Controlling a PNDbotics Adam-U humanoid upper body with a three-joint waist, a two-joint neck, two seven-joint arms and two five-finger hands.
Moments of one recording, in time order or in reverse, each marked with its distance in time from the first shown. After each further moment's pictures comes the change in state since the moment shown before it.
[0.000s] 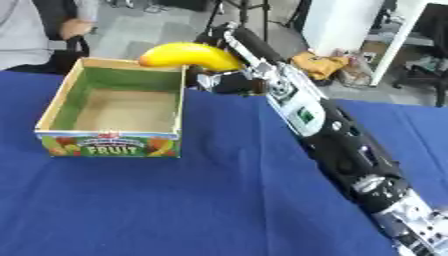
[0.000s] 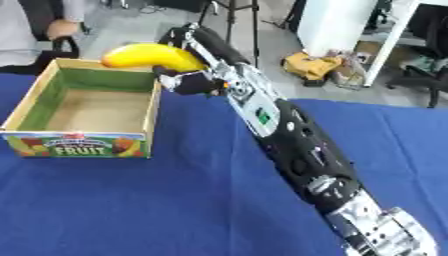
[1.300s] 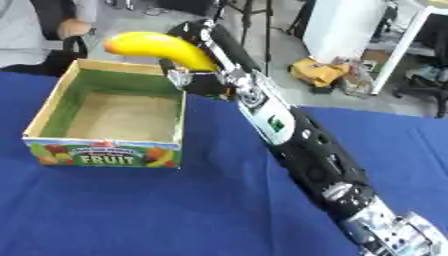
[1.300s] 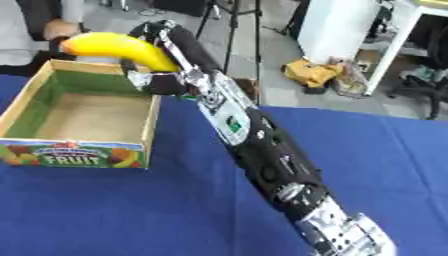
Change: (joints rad) left arm 0.040 0.033 0.017 0.000 0.017 0.021 0.022; right arm -0.069 -0.045 -0.003 0.009 -0.036 -0.035 -0.142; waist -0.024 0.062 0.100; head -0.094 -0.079
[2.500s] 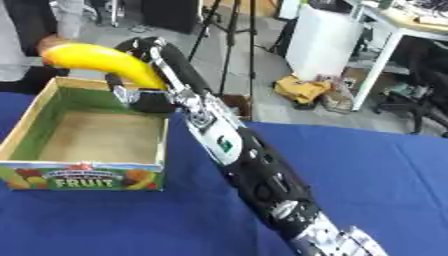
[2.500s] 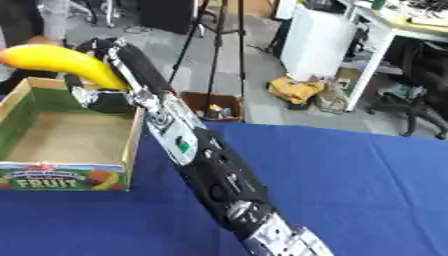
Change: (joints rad) left arm 0.017 0.000 0.005 0.000 0.017 0.011 0.004; right arm -0.070 0.063 0.021 0.061 0.042 -0.027 -0.059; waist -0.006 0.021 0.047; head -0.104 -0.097
